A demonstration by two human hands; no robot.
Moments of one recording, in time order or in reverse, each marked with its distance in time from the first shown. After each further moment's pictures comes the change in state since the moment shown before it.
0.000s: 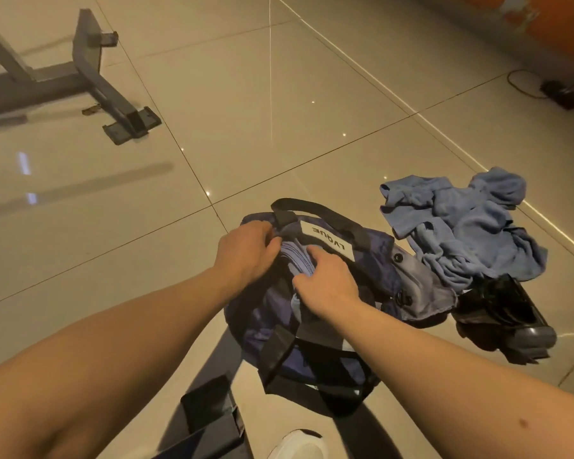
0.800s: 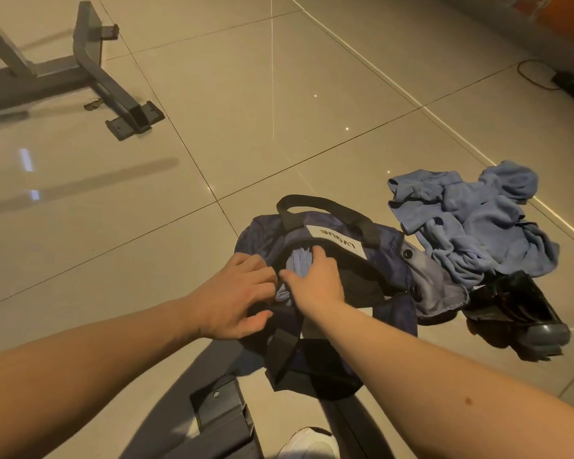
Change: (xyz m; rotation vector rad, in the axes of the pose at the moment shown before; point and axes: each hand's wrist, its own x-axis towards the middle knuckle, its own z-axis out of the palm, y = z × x) left_hand -0.061 -0.061 -0.010 0.142 -0.163 0.828; right_hand 0.008 -0.013 0.045 0.162 0.043 0.159
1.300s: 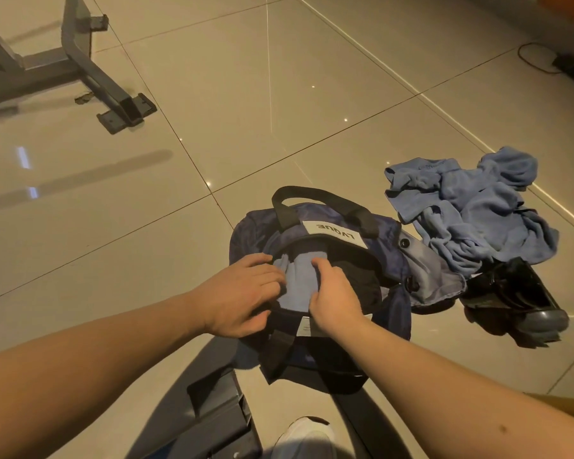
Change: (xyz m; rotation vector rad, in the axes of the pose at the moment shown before) left_hand 0.011 0.010 0.011 -0.006 -0.174 0.041; right_hand -0.015 0.050 -0.015 -0.230 -0.104 -0.094
